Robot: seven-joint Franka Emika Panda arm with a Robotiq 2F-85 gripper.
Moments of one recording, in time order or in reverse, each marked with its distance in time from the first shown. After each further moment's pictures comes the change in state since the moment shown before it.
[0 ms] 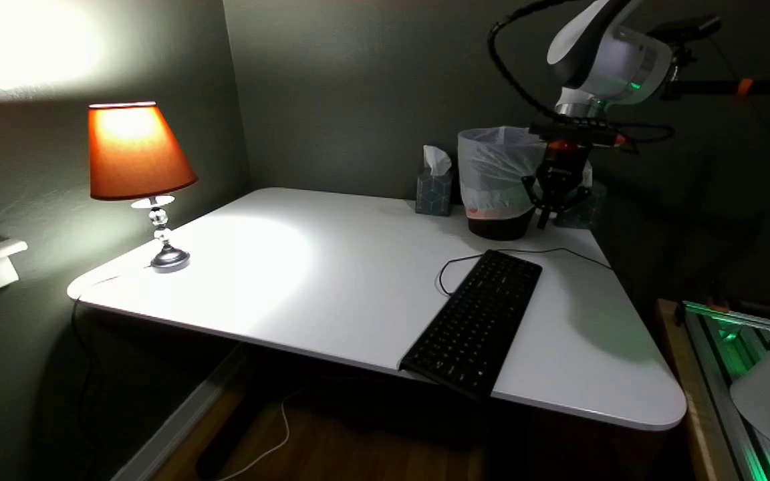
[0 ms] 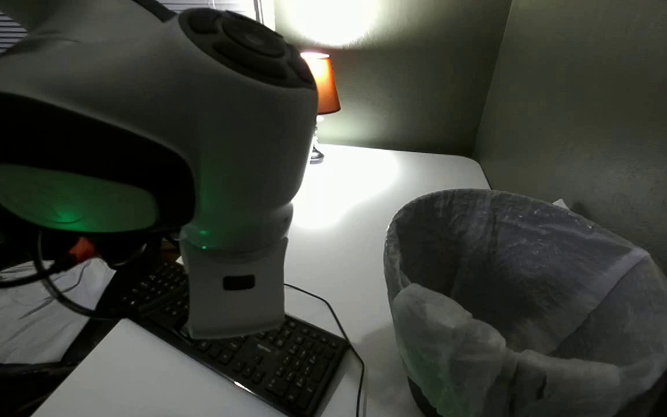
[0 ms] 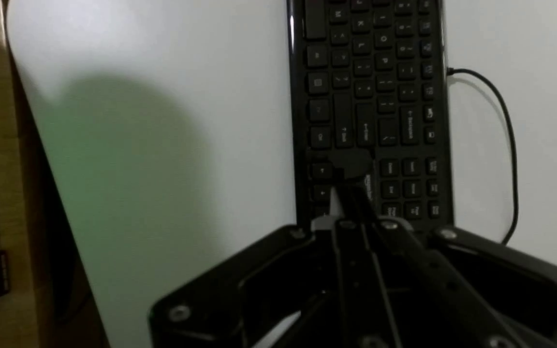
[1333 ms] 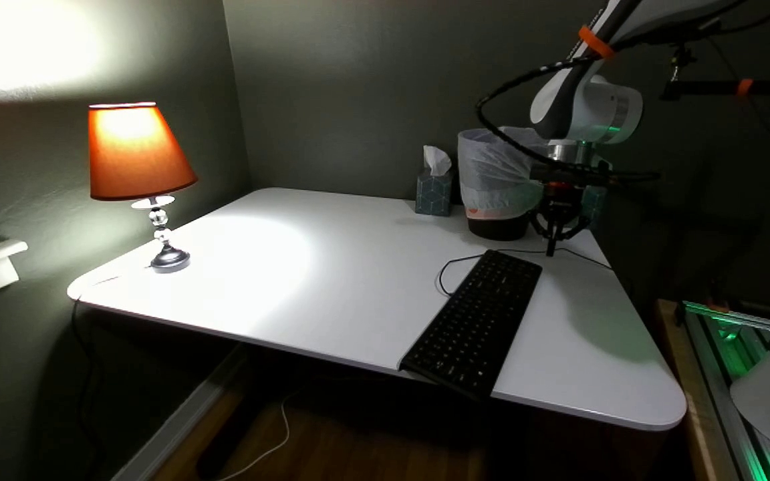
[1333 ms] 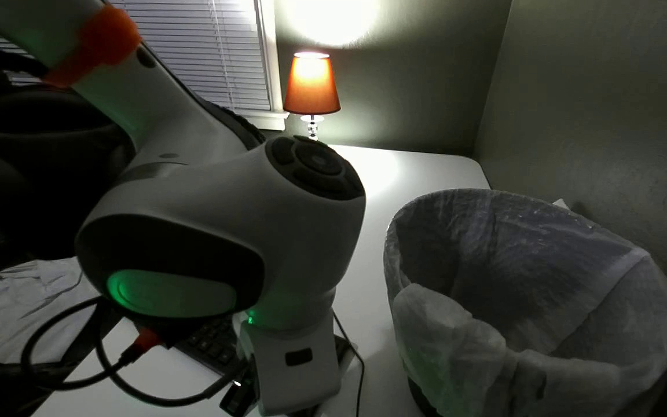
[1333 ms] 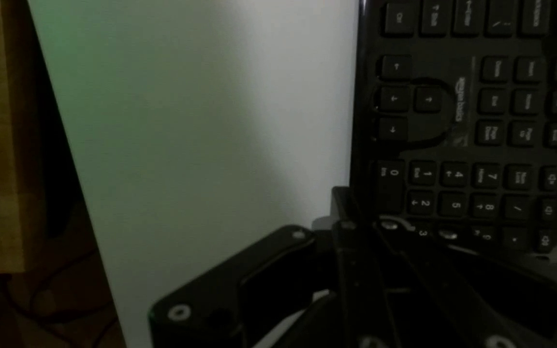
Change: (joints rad) arm 0.000 0.262 -0.047 0.074 -0.052 0.143 -0.117
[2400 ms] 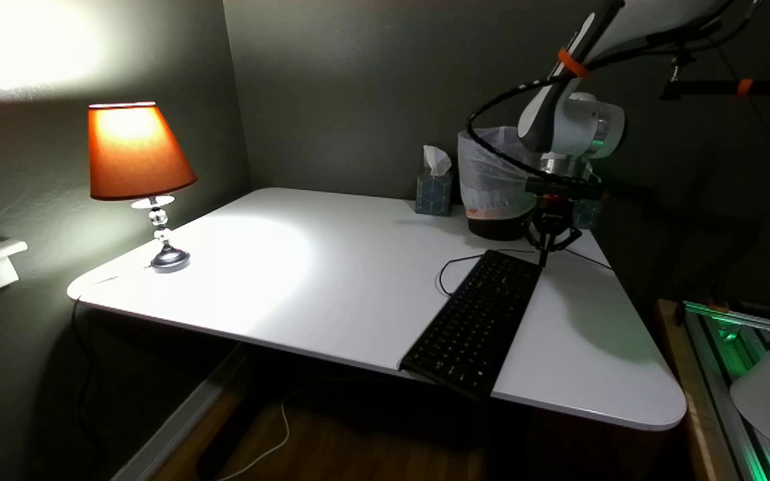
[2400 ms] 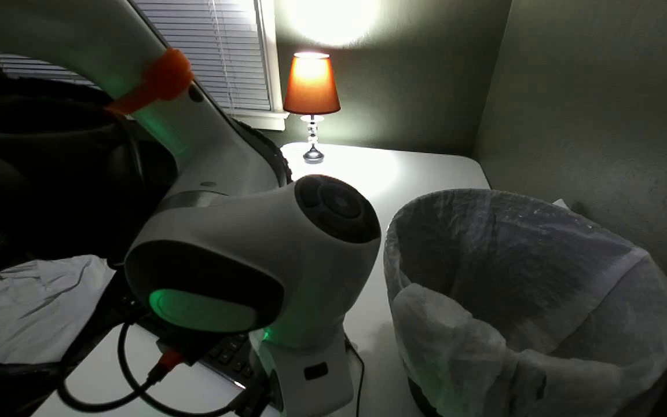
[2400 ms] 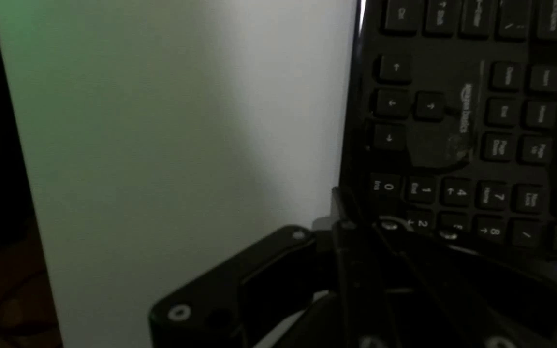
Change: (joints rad) arm 0.000 0.115 0.014 0.060 0.123 0.000 -0.150
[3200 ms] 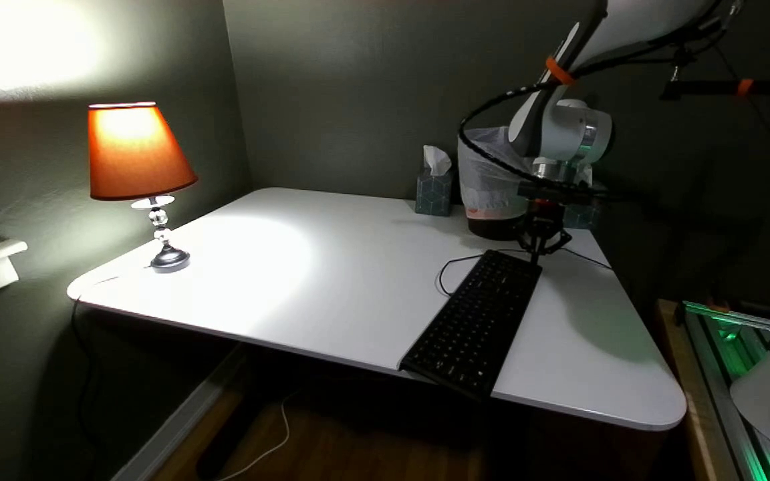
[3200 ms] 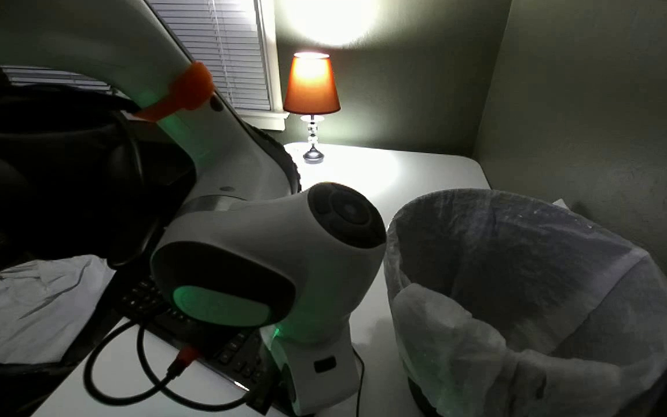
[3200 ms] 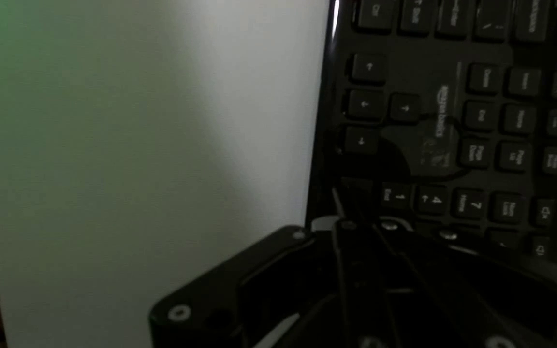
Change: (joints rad) arm 0.000 0.056 0.022 0.046 0.056 0.000 -0.045
